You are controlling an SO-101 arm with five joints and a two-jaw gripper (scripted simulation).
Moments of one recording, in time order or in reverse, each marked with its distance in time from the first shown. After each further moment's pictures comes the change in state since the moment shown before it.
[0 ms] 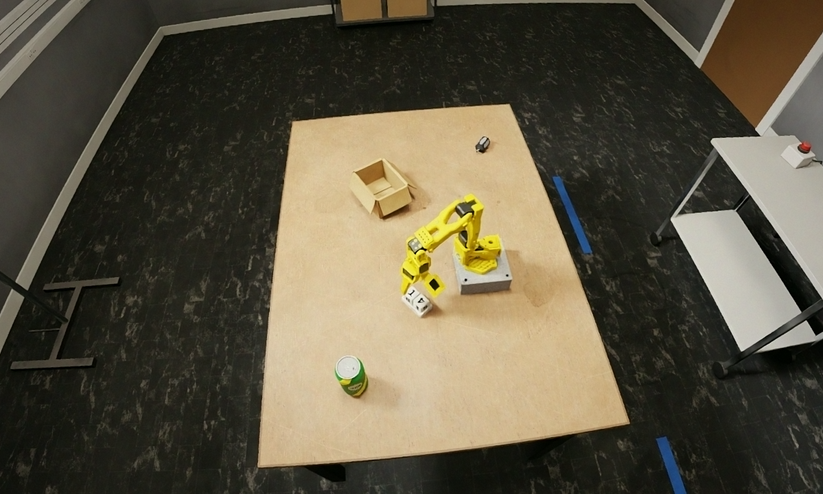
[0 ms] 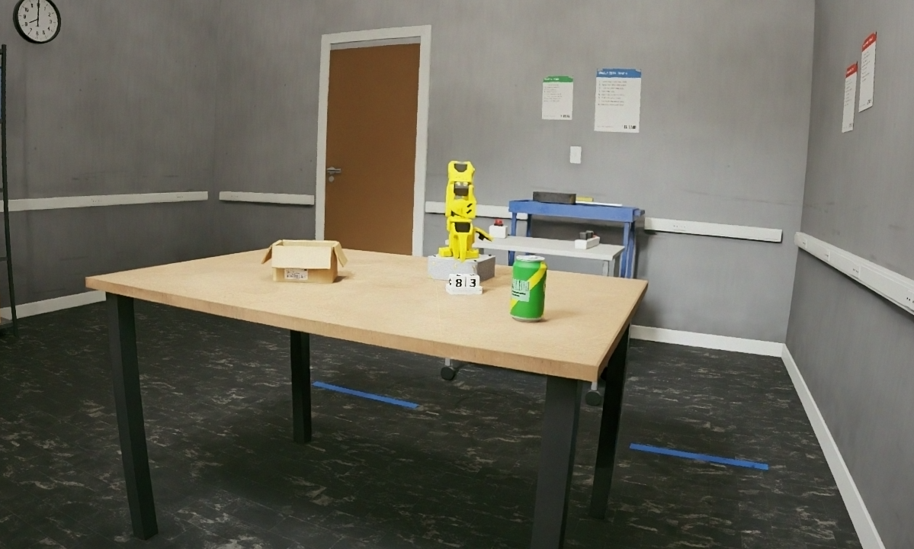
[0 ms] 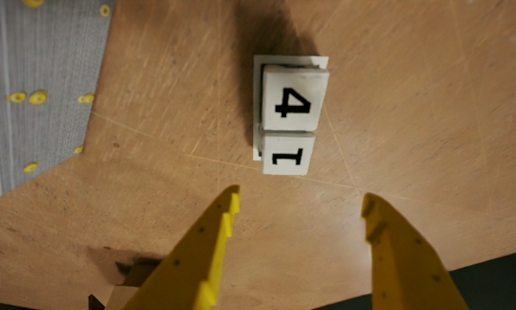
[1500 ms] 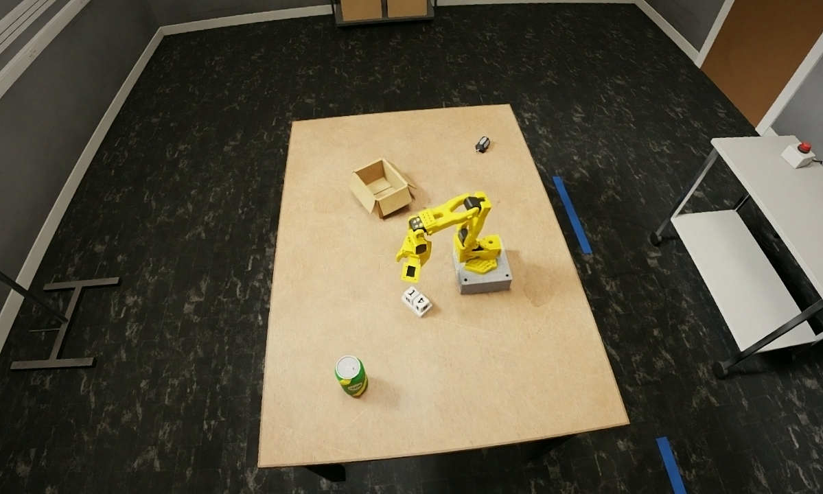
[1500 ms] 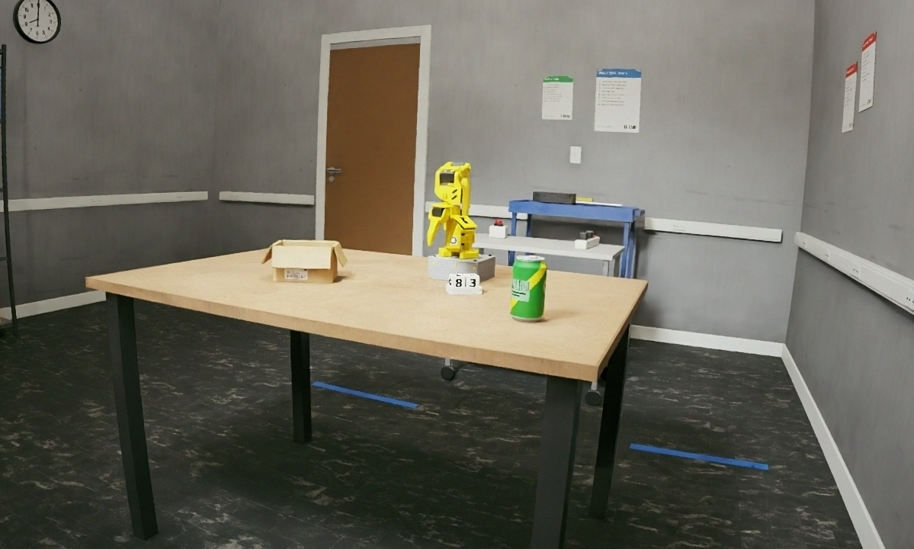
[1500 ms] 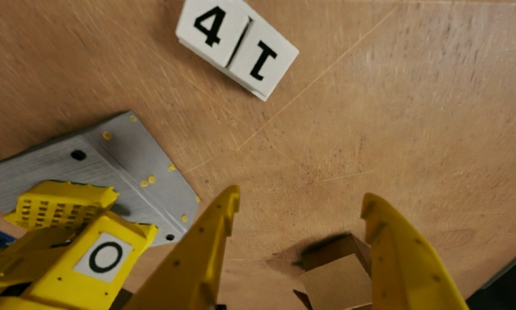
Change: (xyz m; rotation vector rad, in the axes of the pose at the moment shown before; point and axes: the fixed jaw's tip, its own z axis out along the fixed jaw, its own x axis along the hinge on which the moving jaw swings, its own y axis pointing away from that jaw) arm 0.021 0.020 -0.029 0.027 -0.005 0.995
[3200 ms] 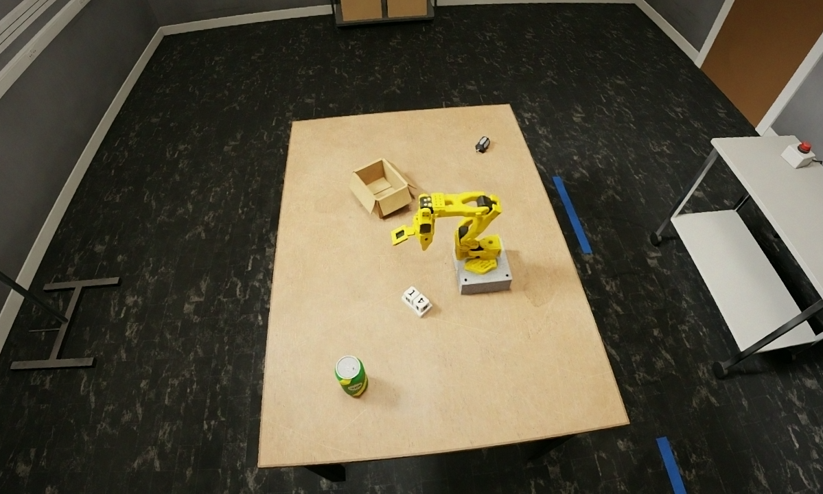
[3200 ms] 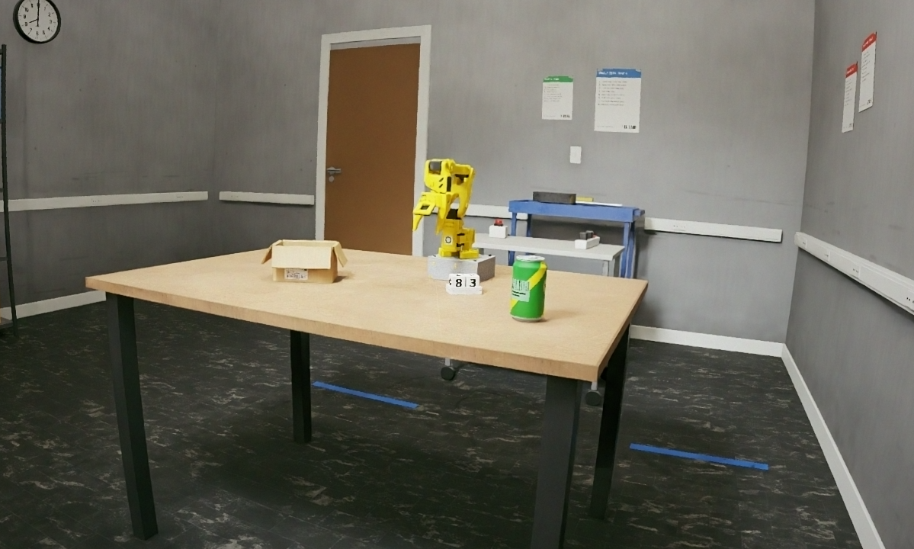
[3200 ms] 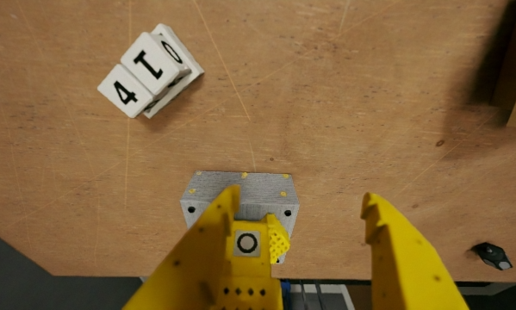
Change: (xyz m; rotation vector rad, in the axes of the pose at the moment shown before) arm 0.039 0.003 -0.025 0.008 -0.004 1.201
